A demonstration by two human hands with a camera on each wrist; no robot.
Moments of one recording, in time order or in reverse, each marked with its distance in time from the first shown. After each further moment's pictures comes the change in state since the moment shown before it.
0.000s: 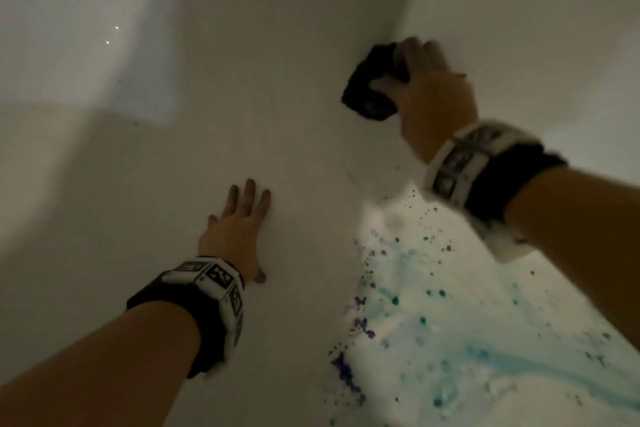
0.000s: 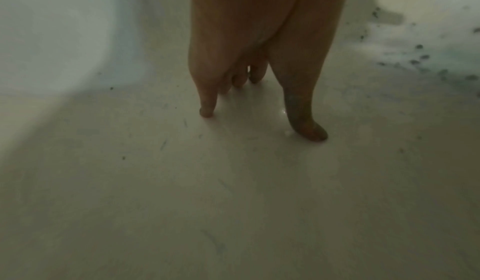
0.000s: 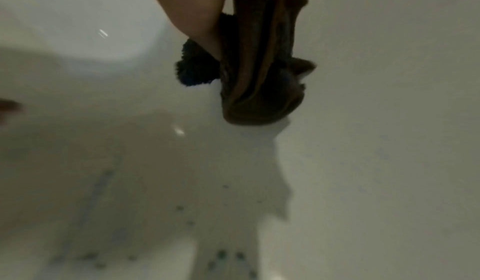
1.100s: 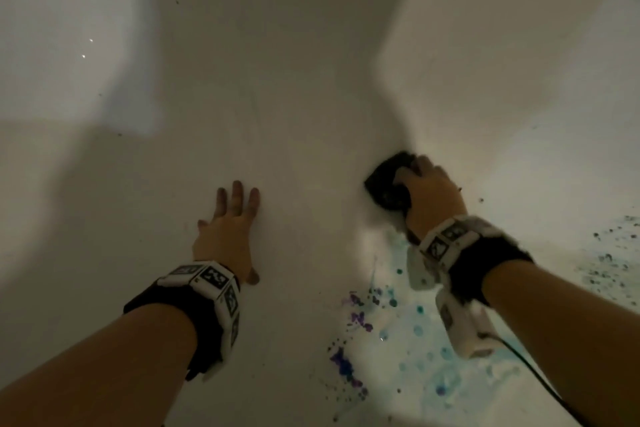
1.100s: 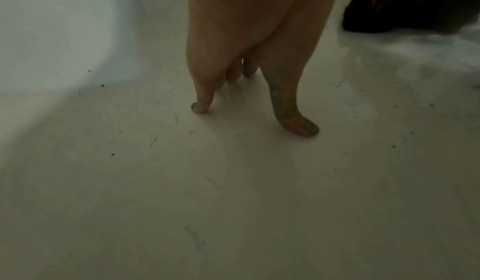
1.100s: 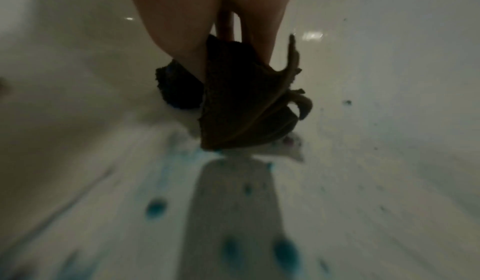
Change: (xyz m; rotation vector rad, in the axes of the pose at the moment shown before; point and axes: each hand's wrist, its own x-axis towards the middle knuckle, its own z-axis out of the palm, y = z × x) left_hand 0.003 0.005 -0.001 0.012 0.015 -0.020; right_hand -0.084 0.035 0.080 0.128 -0.238 0.257
